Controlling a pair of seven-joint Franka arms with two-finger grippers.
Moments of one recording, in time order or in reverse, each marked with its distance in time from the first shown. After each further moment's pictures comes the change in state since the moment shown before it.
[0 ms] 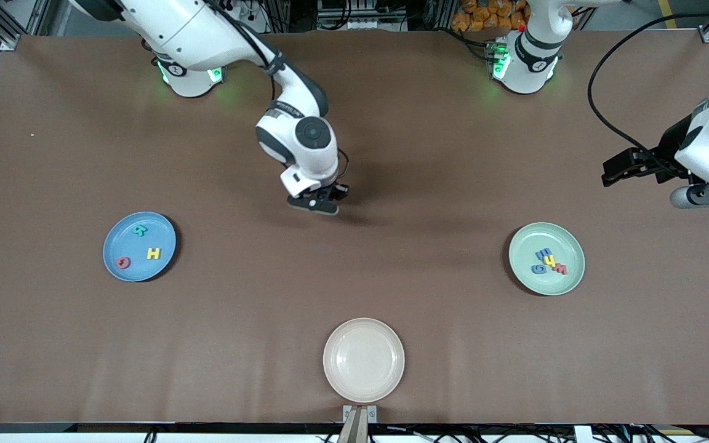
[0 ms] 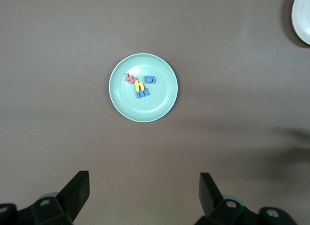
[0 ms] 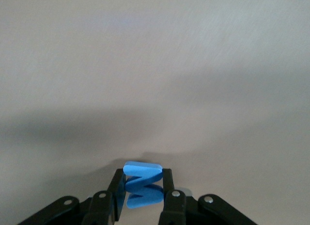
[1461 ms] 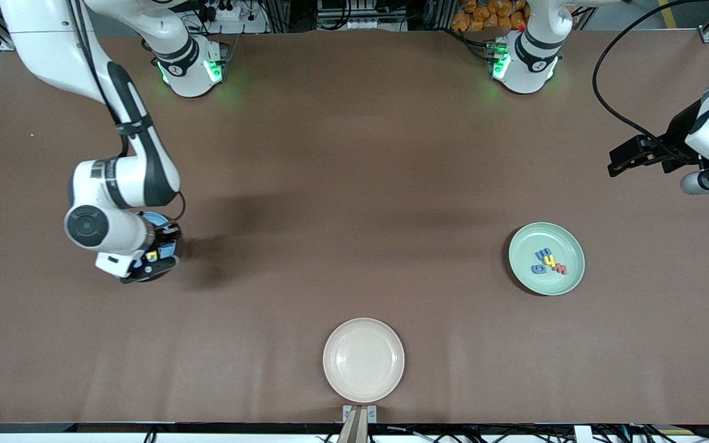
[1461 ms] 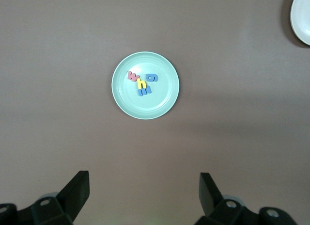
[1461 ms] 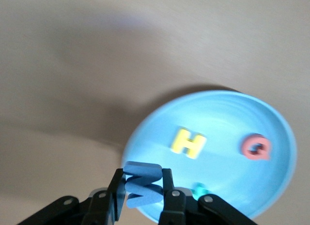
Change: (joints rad) left arm 0.005 -0.038 0.001 -0.027 0.000 -0.001 0.000; right arm -0.162 -0.122 -0.562 0.004 0.265 -0.241 -1.462
